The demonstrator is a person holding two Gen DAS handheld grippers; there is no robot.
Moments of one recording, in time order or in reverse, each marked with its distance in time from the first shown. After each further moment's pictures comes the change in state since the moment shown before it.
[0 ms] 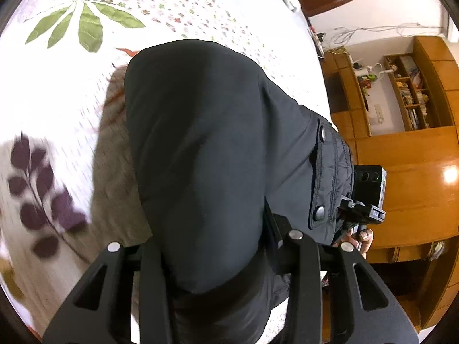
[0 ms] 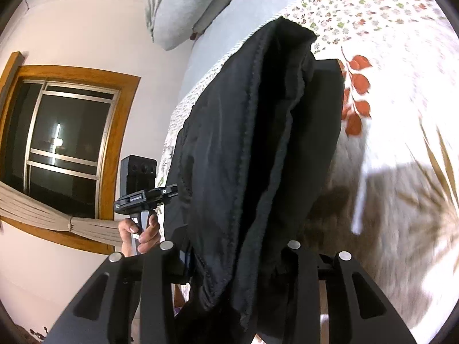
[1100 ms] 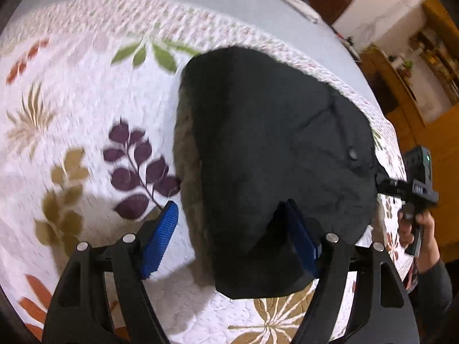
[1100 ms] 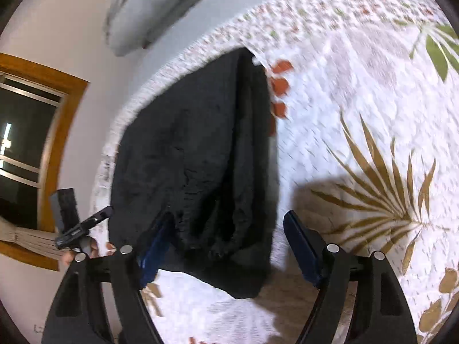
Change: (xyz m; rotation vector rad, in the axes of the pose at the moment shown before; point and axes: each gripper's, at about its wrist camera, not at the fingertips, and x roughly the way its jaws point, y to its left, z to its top) left arm -0.044 0.002 -0.074 0.124 -0.211 0.384; right arm -0.010 -0.015 -0.017 -0.005 -0.088 -0.369
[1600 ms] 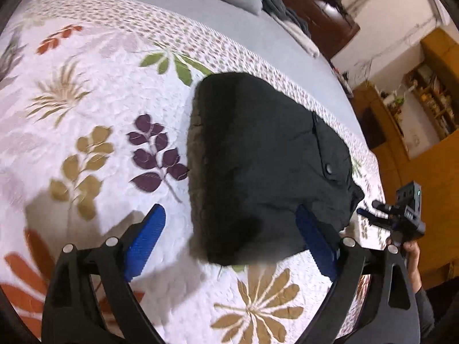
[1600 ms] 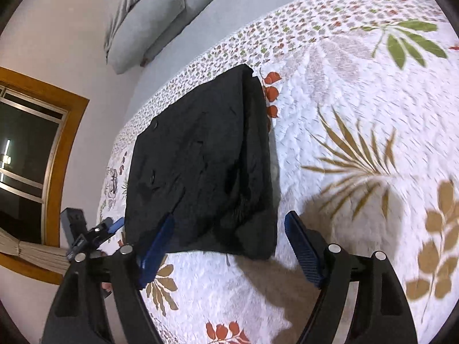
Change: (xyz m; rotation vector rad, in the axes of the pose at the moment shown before) left arm -0.060 0.019 -0.036 -0.112 -0.147 -0.084; right arm -0.062 -0.007 -0.043 0.069 -0.106 0.030
